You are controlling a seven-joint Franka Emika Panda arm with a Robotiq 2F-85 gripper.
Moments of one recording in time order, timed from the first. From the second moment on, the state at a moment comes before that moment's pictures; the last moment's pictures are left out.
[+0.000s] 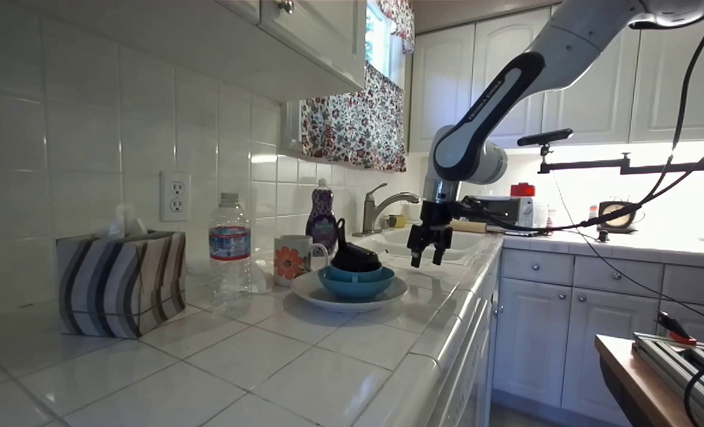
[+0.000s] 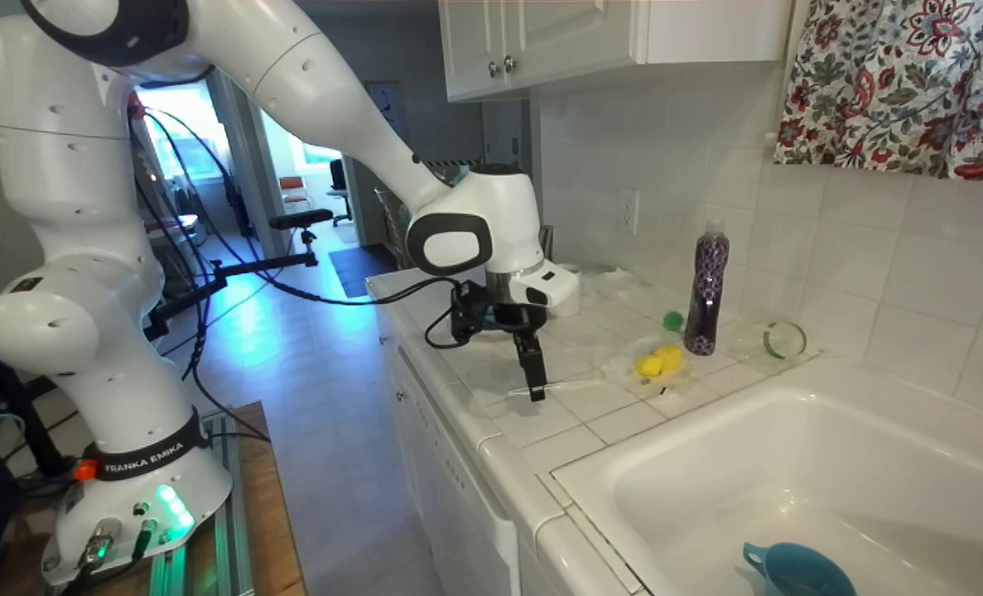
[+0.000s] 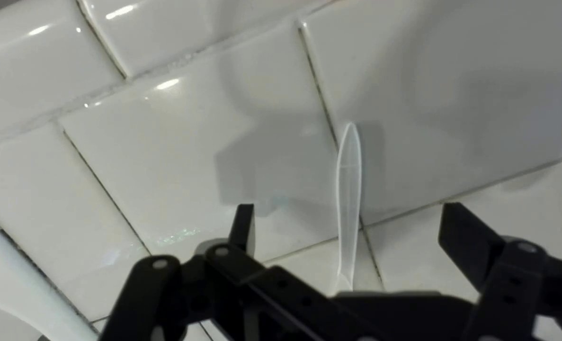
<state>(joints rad) -0.22 0.21 -0.15 -2.29 0.16 2.64 -0.02</state>
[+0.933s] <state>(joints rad) -0.22 0.26 -0.14 -2.27 0.15 2.63 -0.02</state>
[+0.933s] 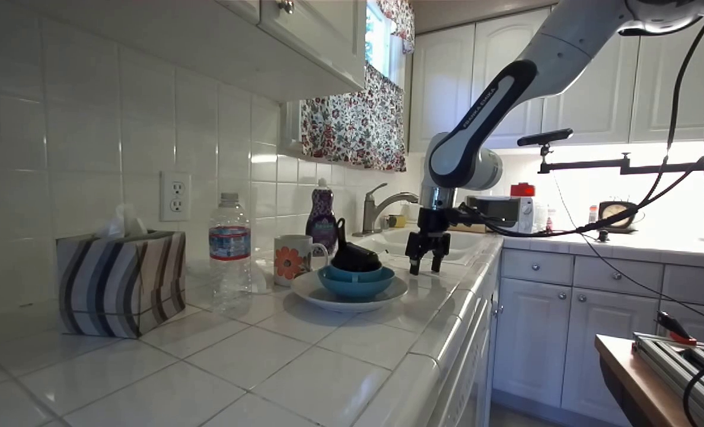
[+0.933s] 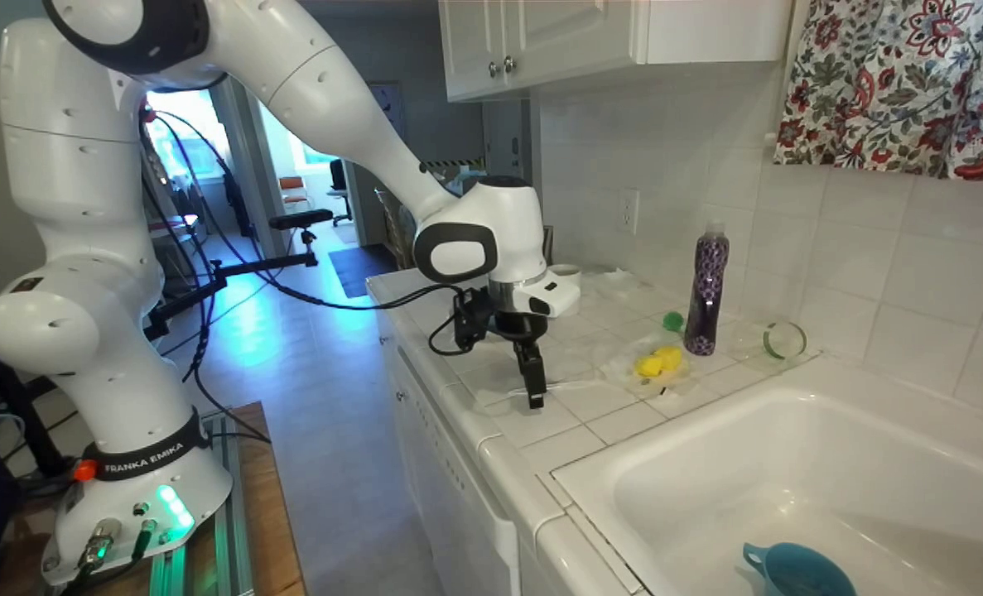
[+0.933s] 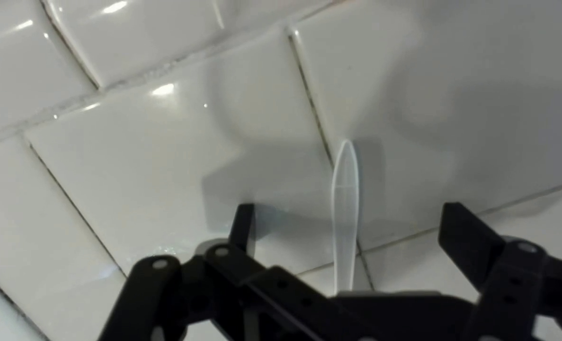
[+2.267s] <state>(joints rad) -0.21 0.25 -0.17 -2.25 0.15 2.62 0.00</state>
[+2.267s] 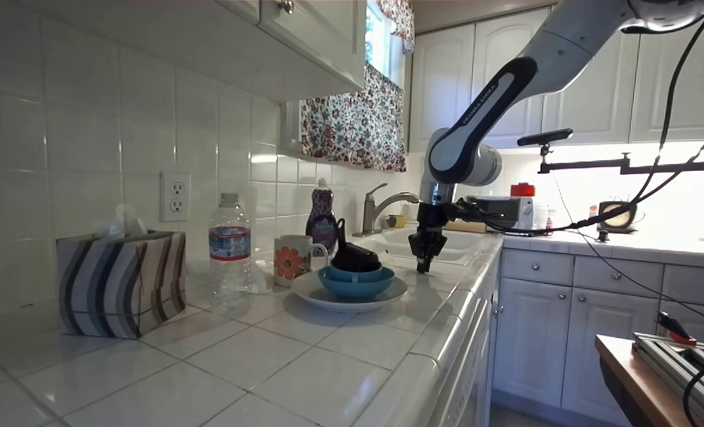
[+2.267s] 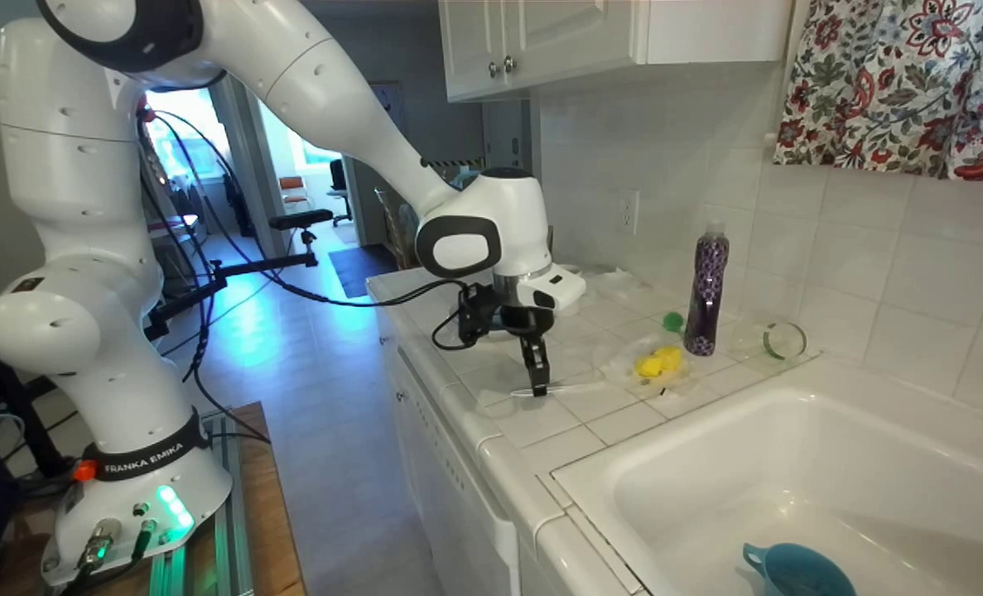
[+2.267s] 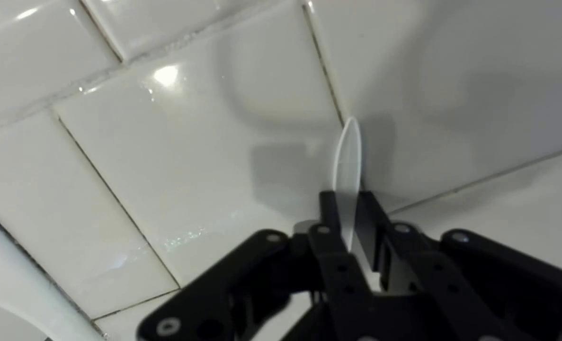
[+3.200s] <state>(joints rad) -0.17 0.07 -0.17 -2.32 0.13 2.64 0.08</state>
